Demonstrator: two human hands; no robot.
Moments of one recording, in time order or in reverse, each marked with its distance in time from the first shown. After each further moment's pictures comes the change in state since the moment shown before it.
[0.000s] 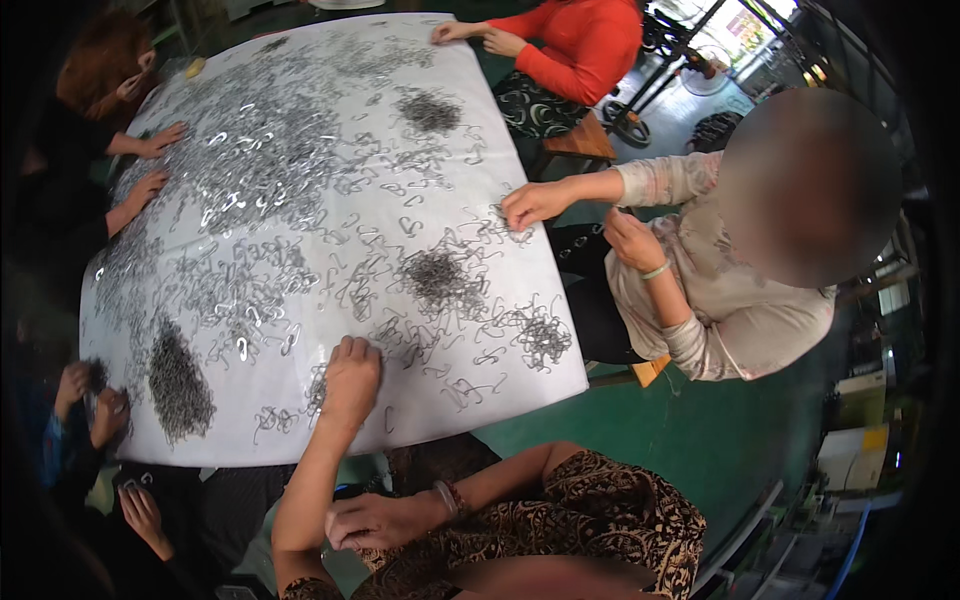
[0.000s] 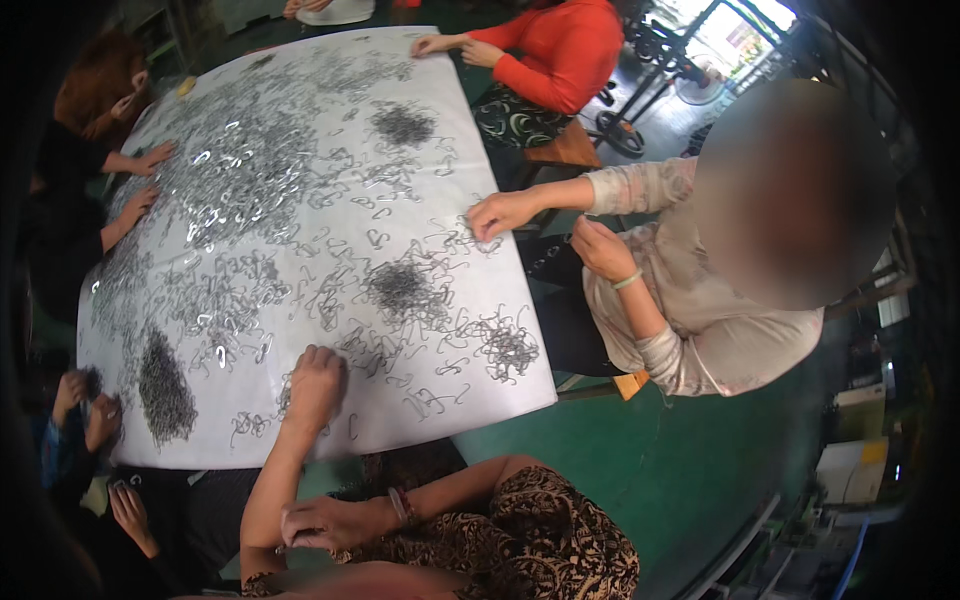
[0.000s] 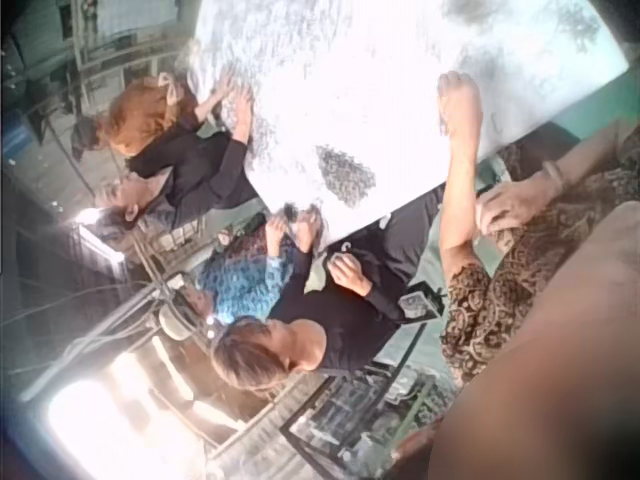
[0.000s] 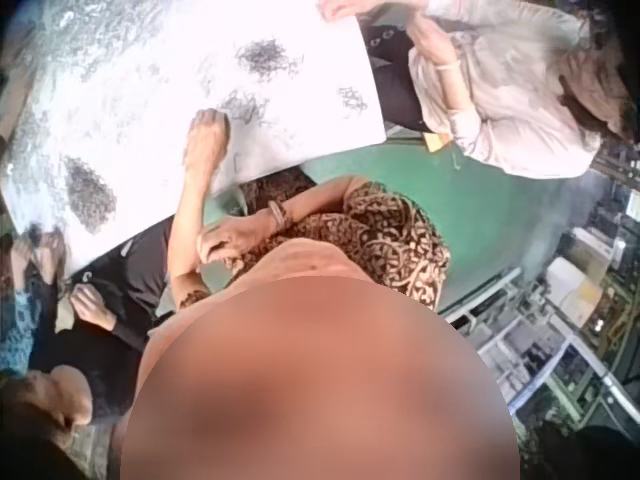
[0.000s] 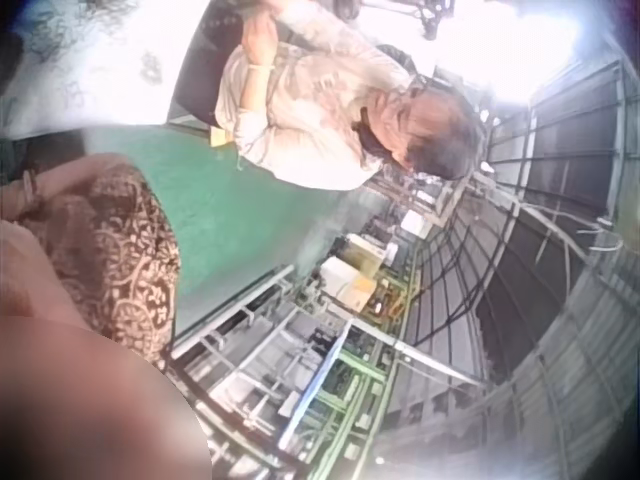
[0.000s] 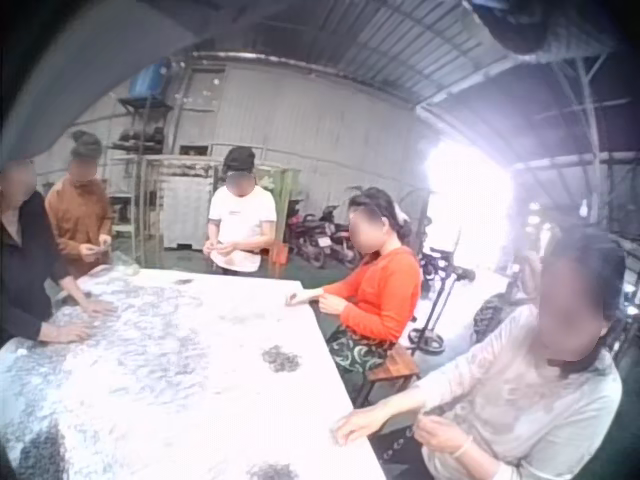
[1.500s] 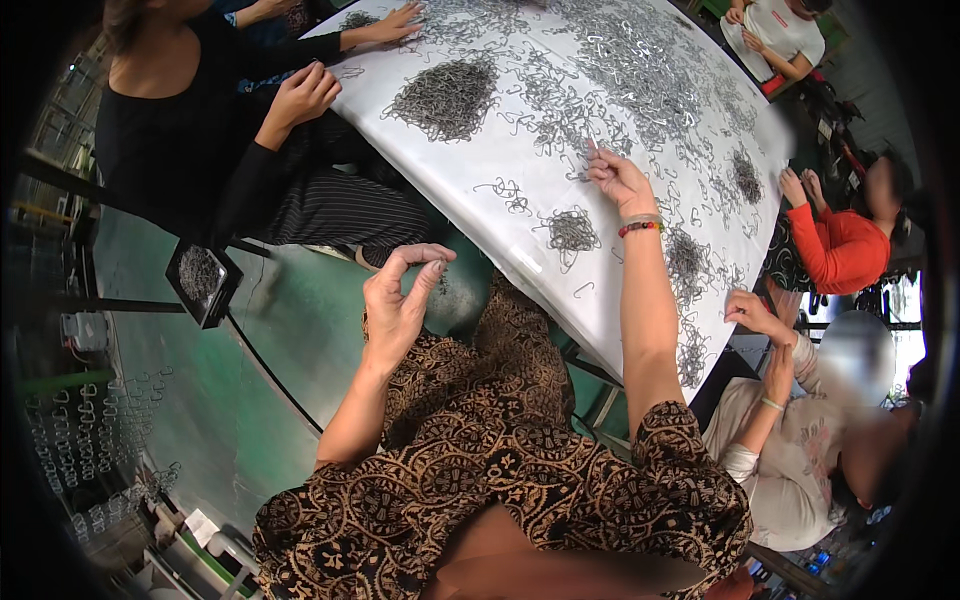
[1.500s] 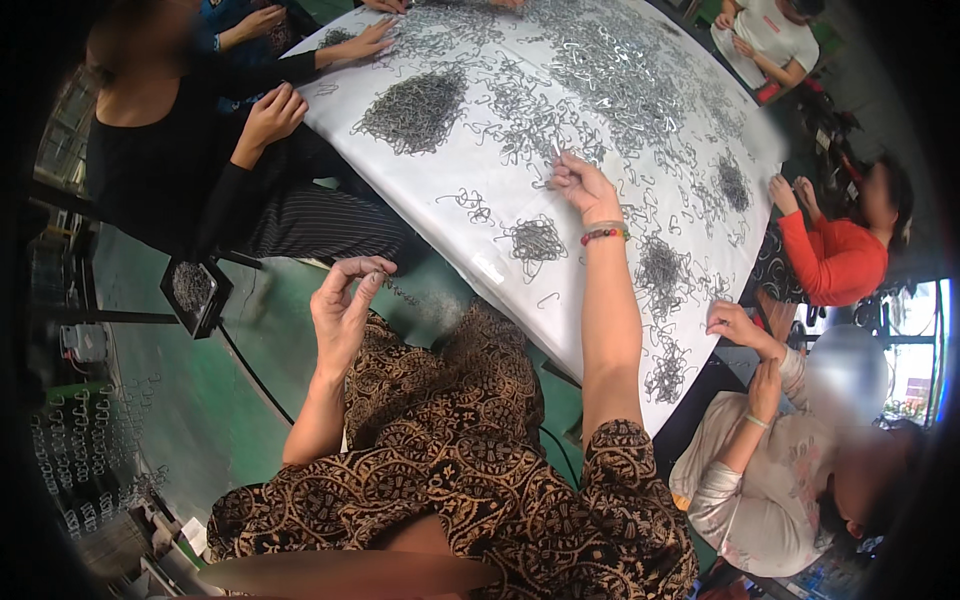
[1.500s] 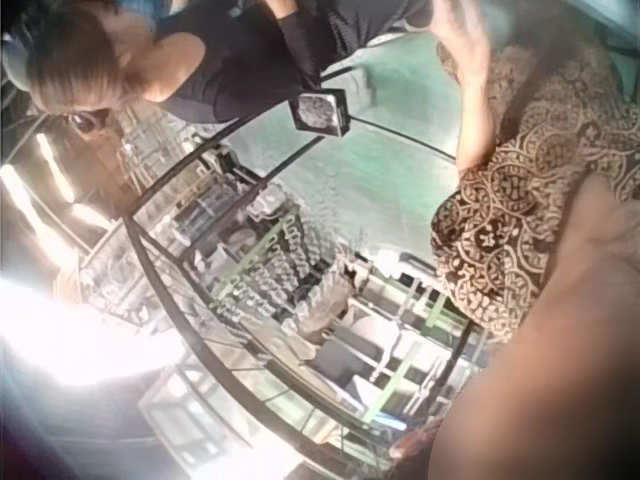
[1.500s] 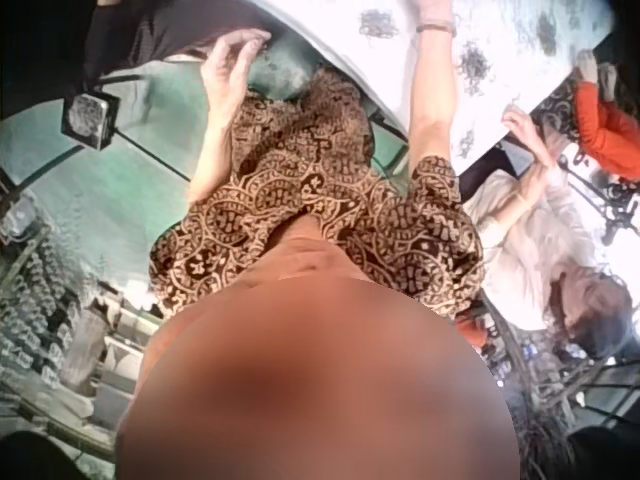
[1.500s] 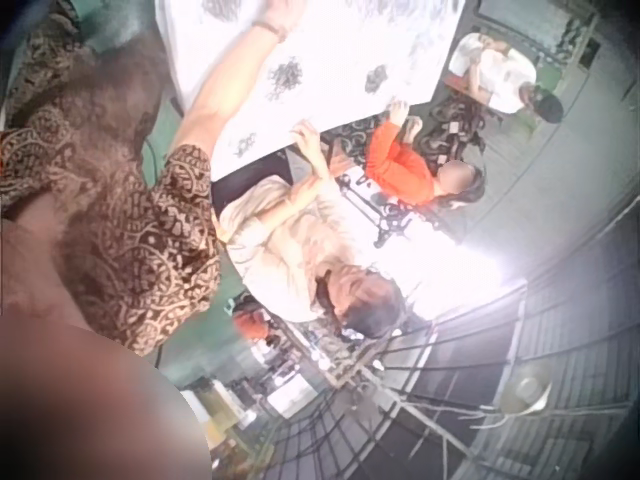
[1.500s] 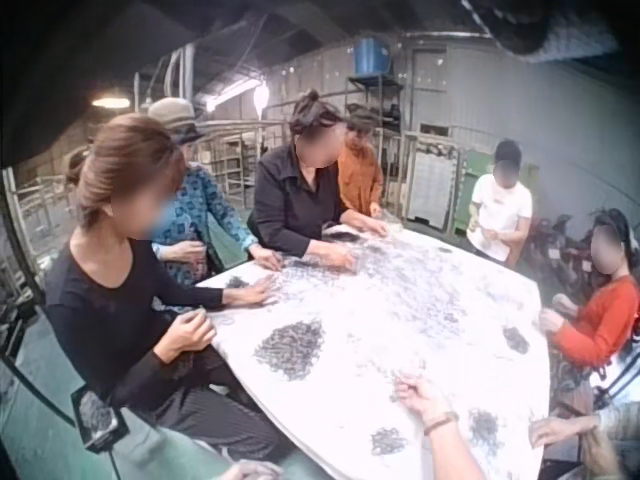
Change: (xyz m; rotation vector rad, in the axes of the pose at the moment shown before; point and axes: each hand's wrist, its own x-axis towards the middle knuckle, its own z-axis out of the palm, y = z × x) left_hand -0.254 0.098 -0.101 -0.775 1.171 -0.761; right_hand 0.160 0.101 -0.201 0.652 0.546 0.880
